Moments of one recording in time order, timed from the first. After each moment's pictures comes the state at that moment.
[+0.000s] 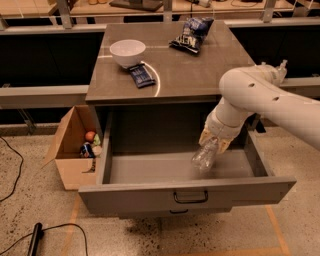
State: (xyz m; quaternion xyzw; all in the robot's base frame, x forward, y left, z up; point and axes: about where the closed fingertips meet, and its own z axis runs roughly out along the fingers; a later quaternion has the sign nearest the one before) arm 0.586 -0.173 0.703 -0.96 0.26 -0.07 0.09
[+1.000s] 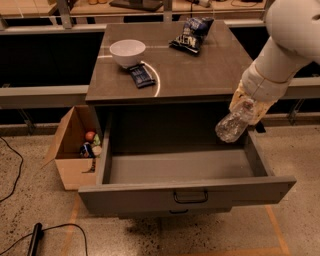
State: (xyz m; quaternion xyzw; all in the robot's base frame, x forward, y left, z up) arm 0.570 -0.227 0.848 -0.93 0.35 -0.10 0.08
